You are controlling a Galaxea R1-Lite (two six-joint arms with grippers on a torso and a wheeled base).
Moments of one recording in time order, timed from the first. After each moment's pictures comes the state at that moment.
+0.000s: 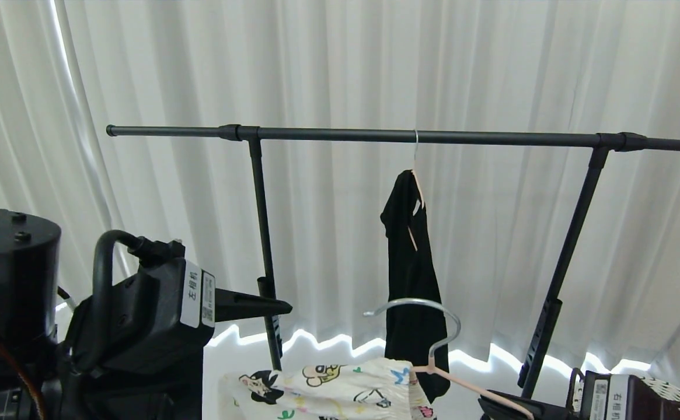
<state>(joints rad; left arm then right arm) -0.67 1.23 -0.66 -0.10 -0.44 0.48 1.05 1.38 -0.11 -1.03 -0.06 -0.22</state>
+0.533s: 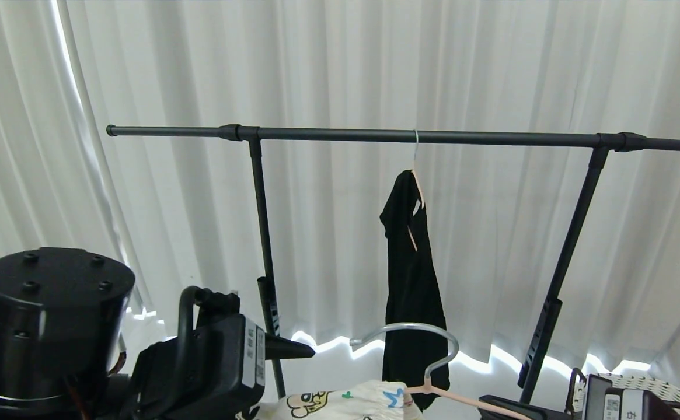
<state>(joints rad) -0.75 1.31 -0.62 -0.10 -0.44 0.48 1.08 1.36 -0.12 -1.03 -0.06 -0.26</state>
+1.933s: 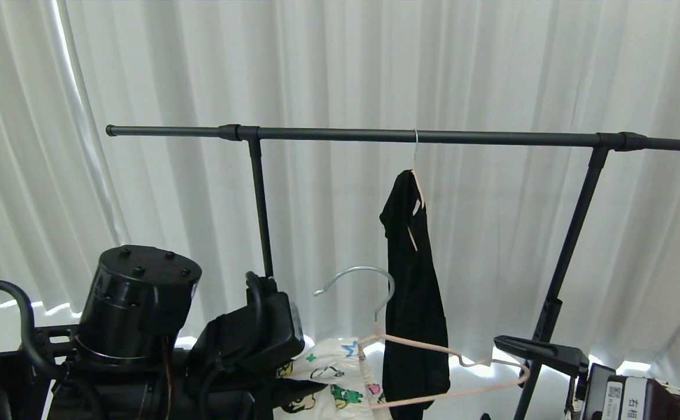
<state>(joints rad) -0.66 1.45 -0.60 -0.22 -0.39 0.50 1.09 1.36 -0.15 -1.03 -0.11 -0.28</state>
